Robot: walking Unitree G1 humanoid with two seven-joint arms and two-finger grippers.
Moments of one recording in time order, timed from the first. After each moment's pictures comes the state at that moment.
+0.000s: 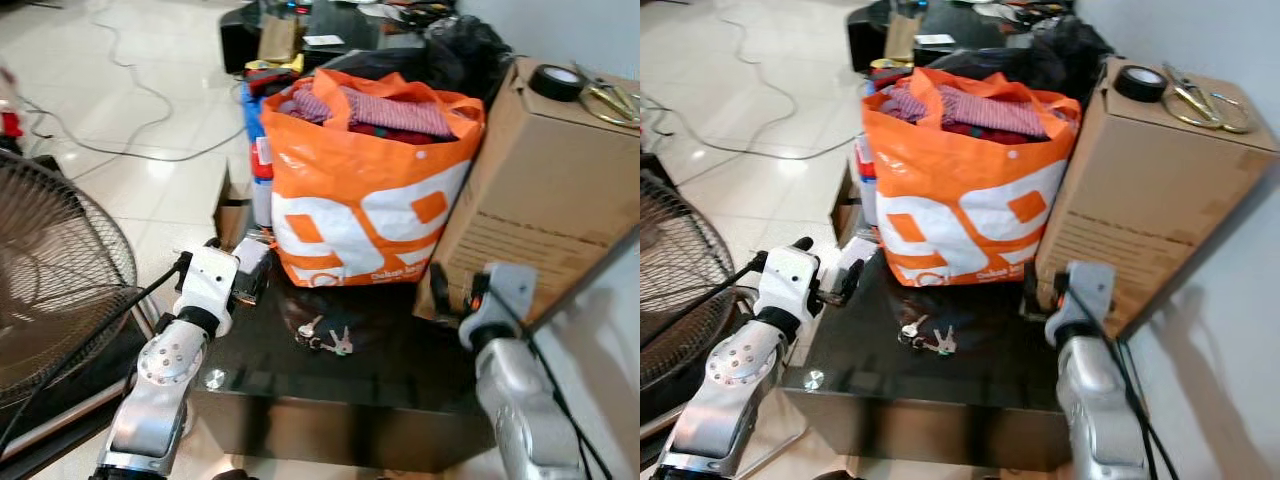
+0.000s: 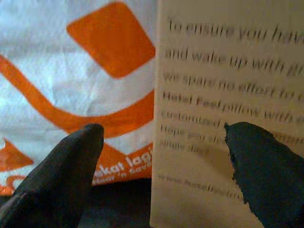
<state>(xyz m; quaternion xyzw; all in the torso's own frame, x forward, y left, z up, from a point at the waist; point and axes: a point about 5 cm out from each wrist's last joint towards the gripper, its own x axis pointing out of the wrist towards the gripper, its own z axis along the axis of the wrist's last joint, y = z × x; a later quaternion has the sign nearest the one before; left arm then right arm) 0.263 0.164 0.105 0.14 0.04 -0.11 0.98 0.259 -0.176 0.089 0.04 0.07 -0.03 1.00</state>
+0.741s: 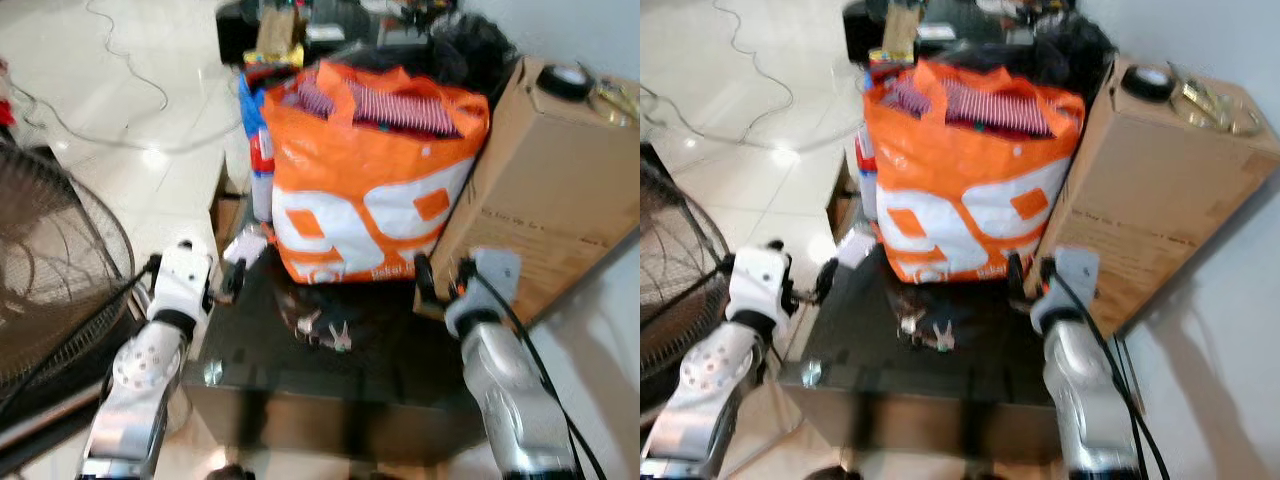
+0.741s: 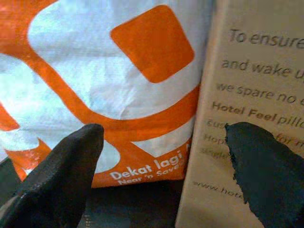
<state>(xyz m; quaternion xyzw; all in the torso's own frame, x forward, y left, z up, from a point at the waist) 0.259 0.186 0.110 0.13 0.04 -0.07 0.99 0.269 -0.156 0.099 0.06 0.07 0.00 1.00</state>
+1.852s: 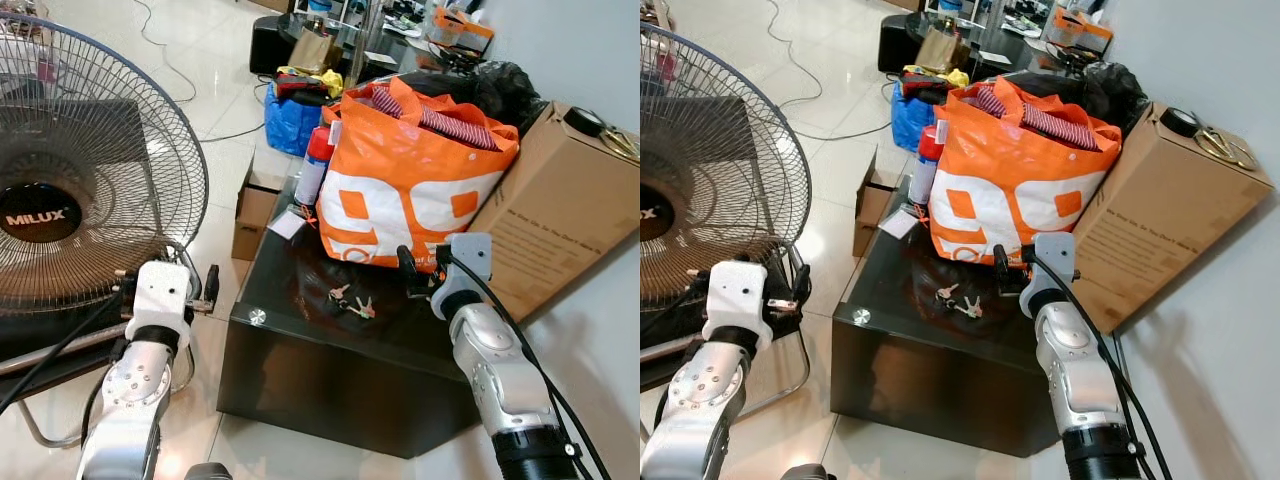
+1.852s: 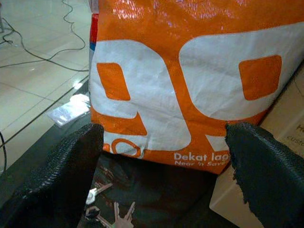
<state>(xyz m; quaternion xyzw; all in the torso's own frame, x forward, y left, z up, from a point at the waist) 0.246 0.196 0.104 0.14 0.05 0.01 0.99 0.291 -0.152 0.089 0.01 0.10 0.04 0.99</state>
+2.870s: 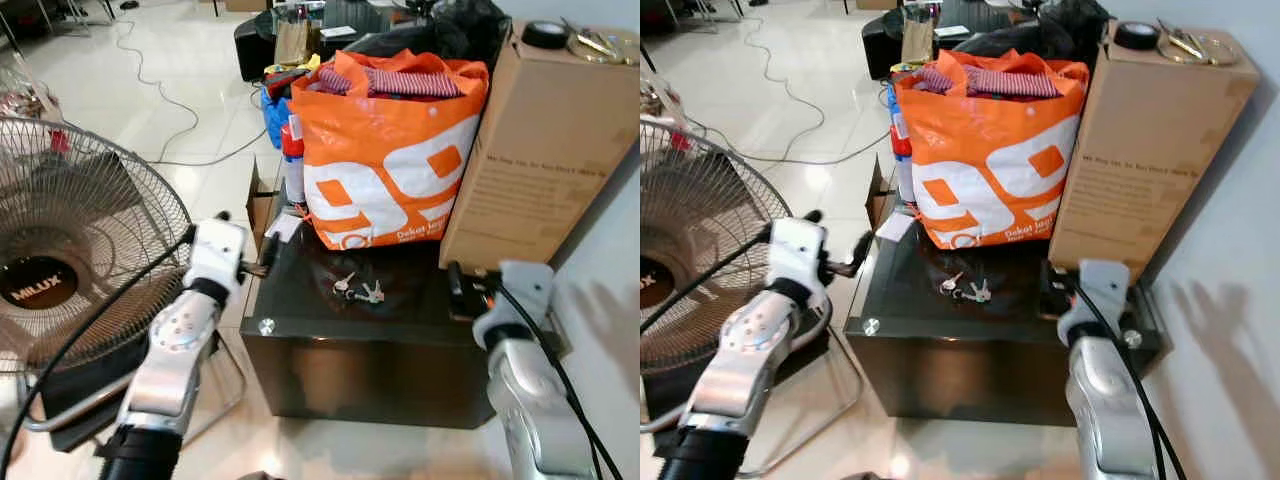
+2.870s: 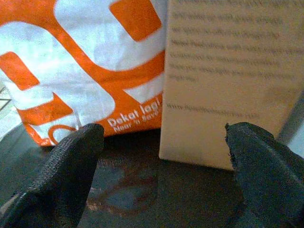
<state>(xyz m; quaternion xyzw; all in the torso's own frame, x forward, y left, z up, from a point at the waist) 0.289 0.159 0.119 0.11 0.00 -0.11 0.99 0.253 -0.182 0.099 -0.01 0.07 -0.06 1.00</state>
